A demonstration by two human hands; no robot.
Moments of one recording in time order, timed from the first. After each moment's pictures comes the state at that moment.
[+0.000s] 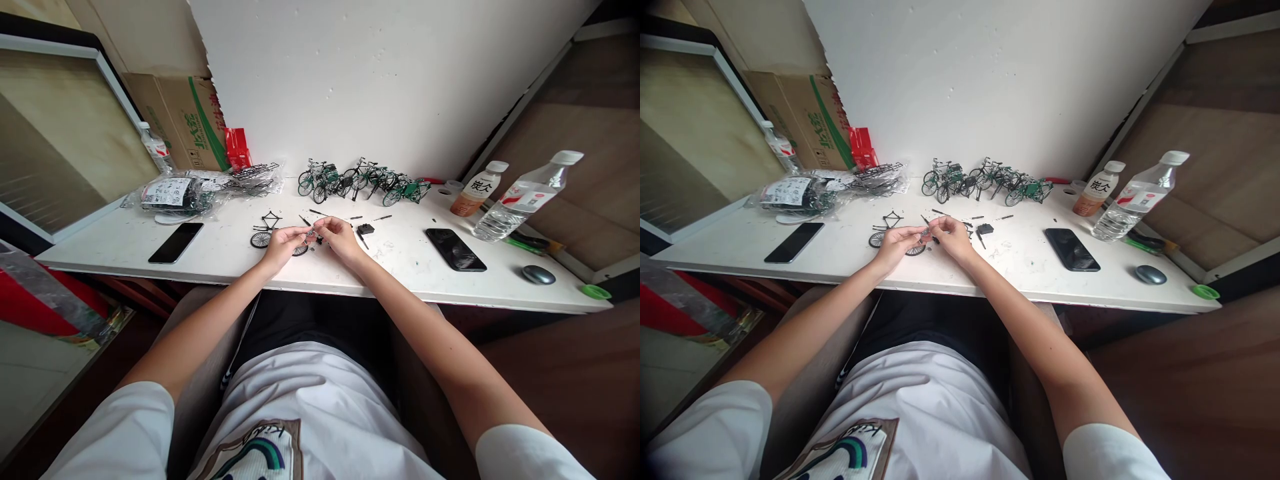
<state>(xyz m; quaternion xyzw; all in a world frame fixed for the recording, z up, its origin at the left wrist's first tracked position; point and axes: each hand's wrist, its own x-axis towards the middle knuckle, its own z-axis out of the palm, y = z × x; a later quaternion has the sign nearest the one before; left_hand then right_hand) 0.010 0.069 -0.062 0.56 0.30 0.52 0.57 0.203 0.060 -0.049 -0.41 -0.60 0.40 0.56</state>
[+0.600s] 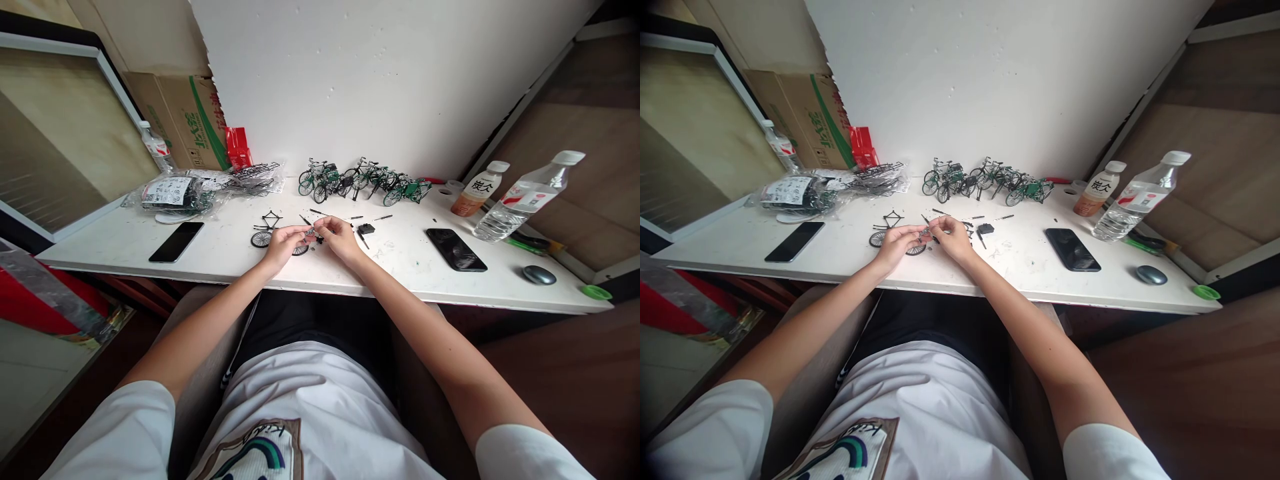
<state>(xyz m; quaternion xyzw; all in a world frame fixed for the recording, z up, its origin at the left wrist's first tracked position) 0.012 0.069 -0.058 0.54 0.32 0.52 0.57 0.201 0.059 -0.048 -0.42 -0.62 0.36 0.55</state>
